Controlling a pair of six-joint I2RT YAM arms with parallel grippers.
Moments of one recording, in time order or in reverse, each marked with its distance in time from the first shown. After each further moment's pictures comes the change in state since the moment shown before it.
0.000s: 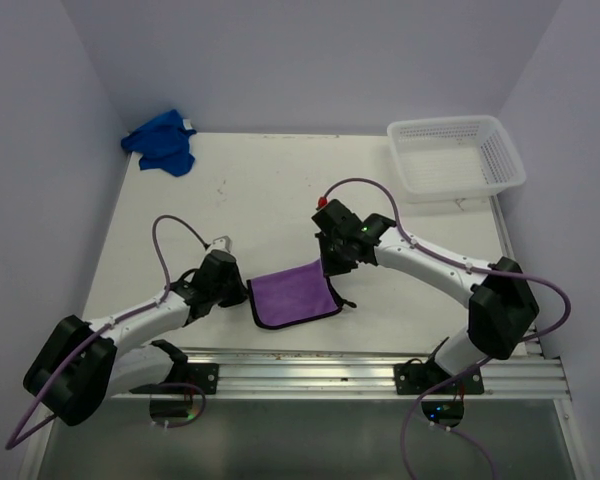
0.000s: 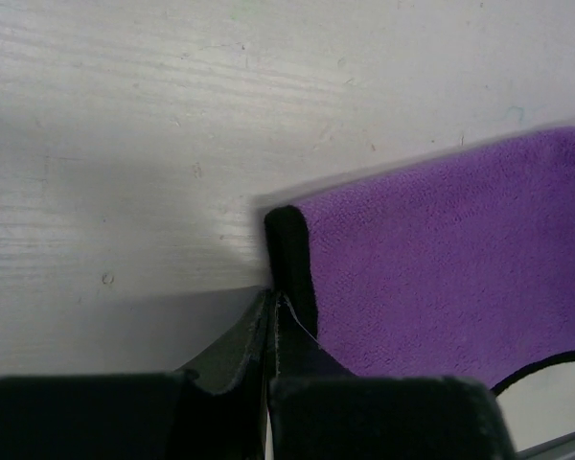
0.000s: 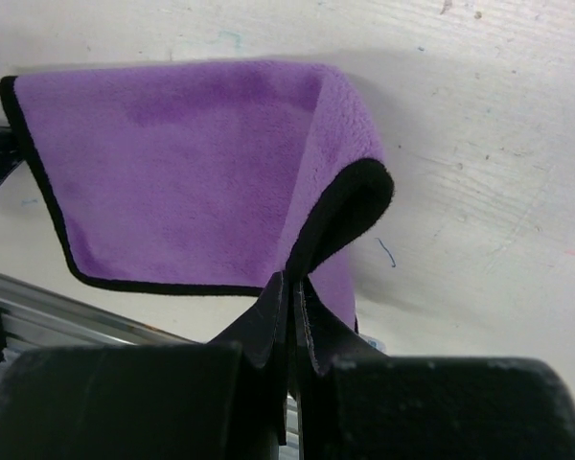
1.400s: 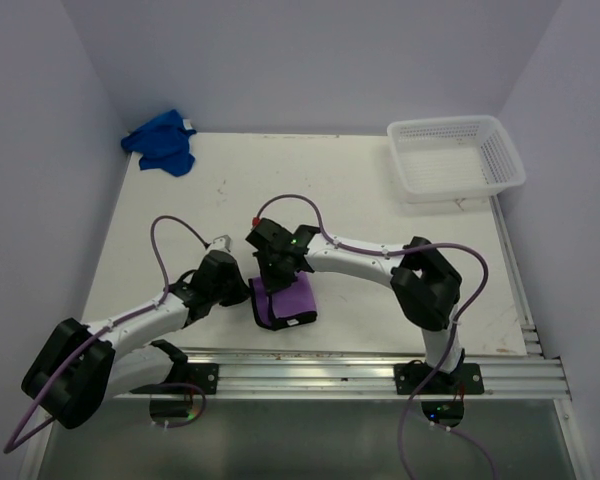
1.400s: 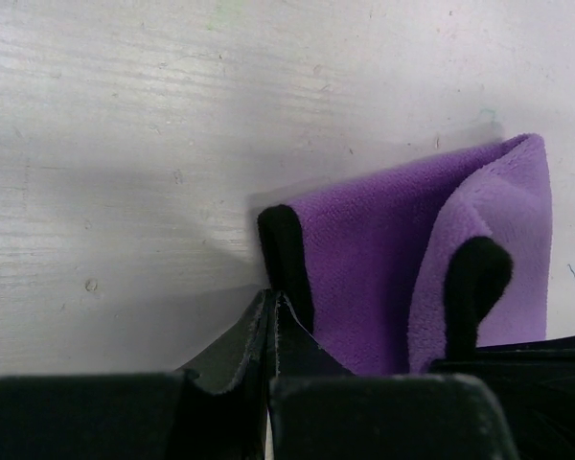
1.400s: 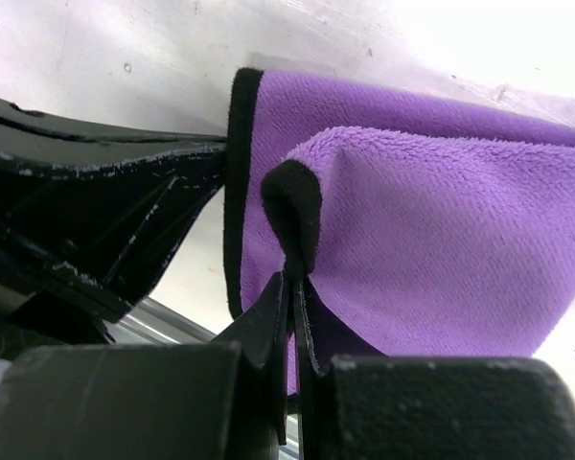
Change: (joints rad) left arm 0.000 -0.010 -0.011 0.044 0.018 -0.001; right arm 0.229 0.400 0.309 0.083 -0.091 0.091
